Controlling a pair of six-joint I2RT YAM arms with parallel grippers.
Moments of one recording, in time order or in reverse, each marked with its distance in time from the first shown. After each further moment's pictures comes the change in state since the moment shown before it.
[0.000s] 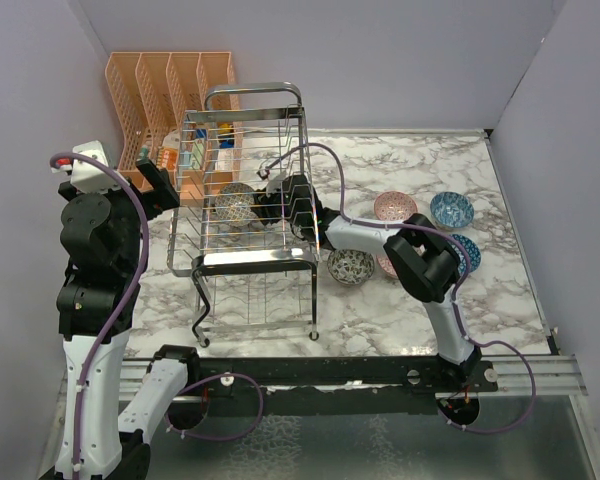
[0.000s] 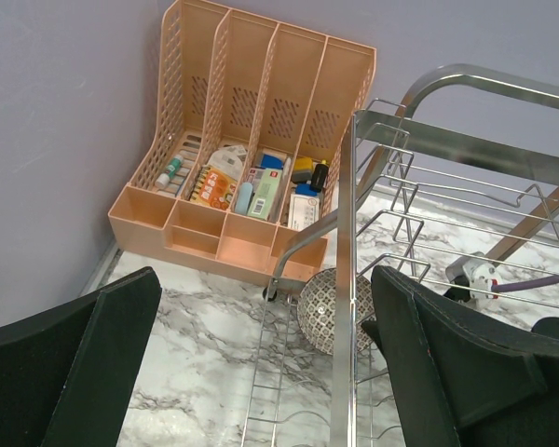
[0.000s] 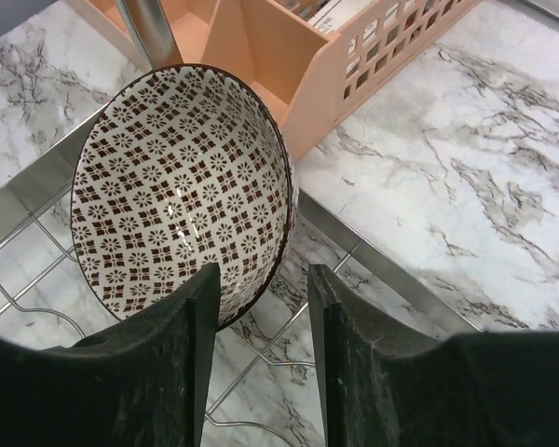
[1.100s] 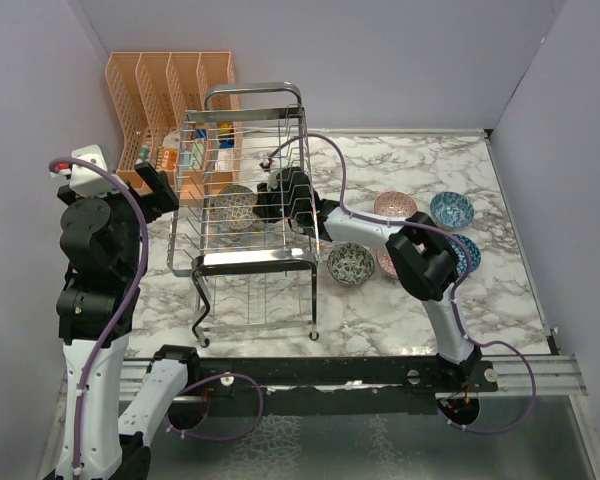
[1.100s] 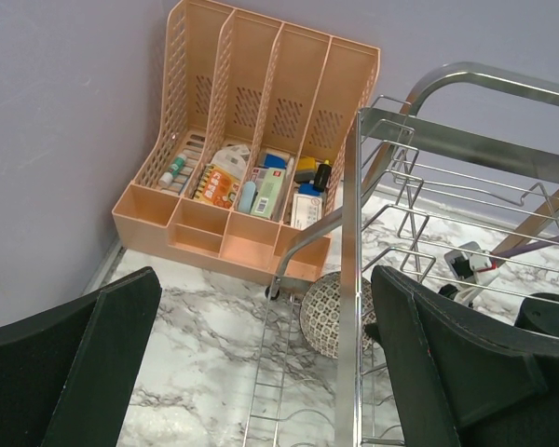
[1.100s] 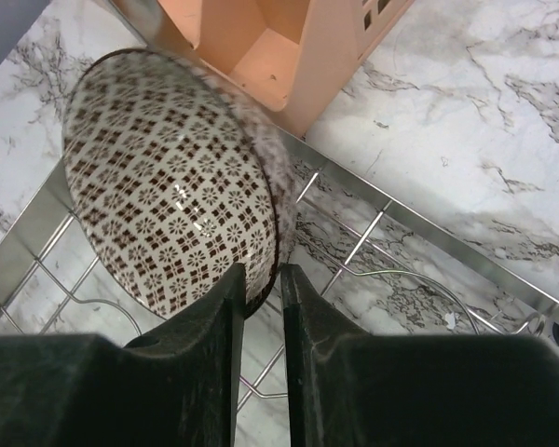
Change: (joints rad) left arm 0.000 -0.019 -0.014 0.000 -0.008 0.000; right arm -0.003 0.012 0.111 -0.245 -0.048 0.233
